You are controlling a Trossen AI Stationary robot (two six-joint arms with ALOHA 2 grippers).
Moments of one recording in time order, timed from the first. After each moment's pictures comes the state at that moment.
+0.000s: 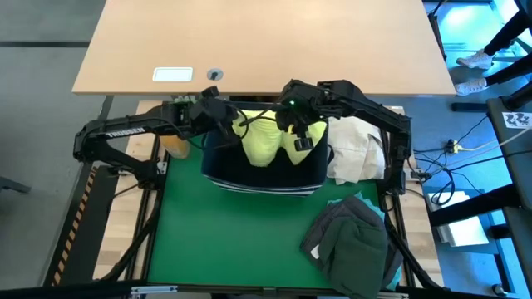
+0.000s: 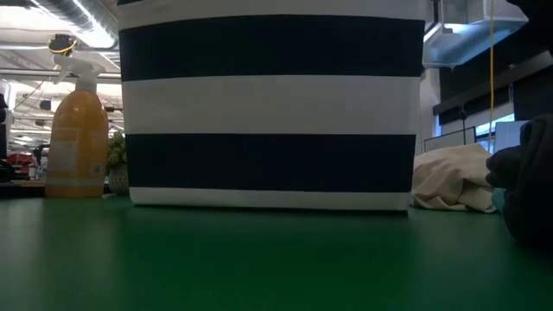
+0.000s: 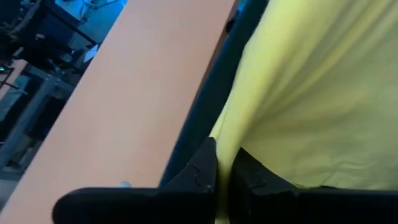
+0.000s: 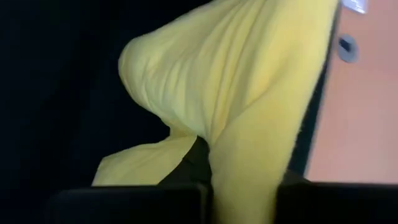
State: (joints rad) left arm 0.24 1.30 1.34 -0.74 -0.55 0.24; right arm -0.19 1.91 2.33 -1.44 0.06 -0.53
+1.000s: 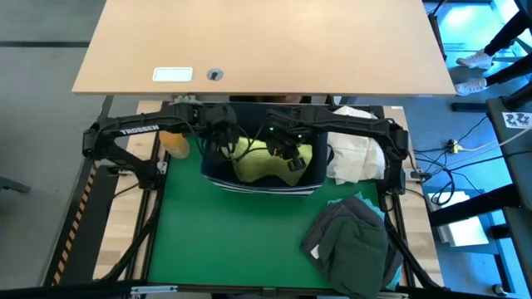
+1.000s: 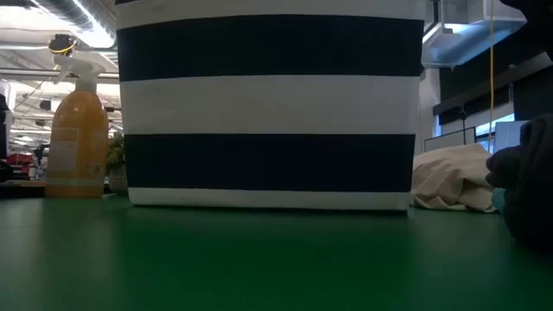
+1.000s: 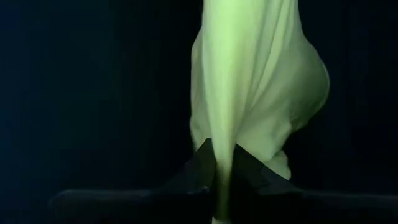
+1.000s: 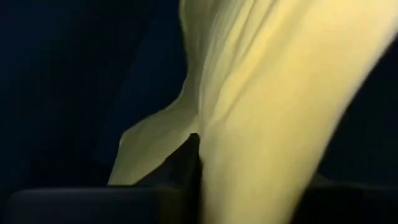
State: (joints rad) left arm 0.27 1.40 1.34 -1.04 -0.18 0.48; right arm -0.19 1.94 1.87 -1.20 -0.11 -0.58
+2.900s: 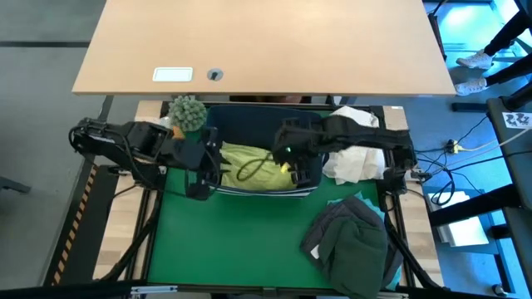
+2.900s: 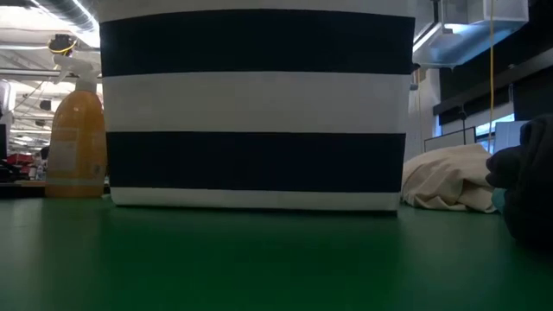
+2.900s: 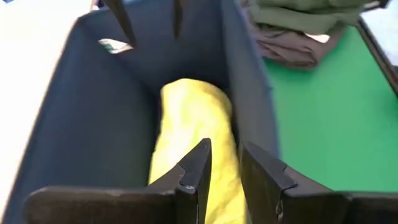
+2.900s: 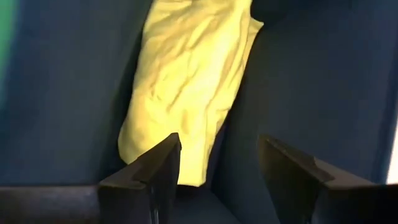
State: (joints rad) left arm -0.27 1.31 1.62 -1.09 -0.32 0.03; right arm 0.07 1.89 2.23 -1.42 0.22 -0.29
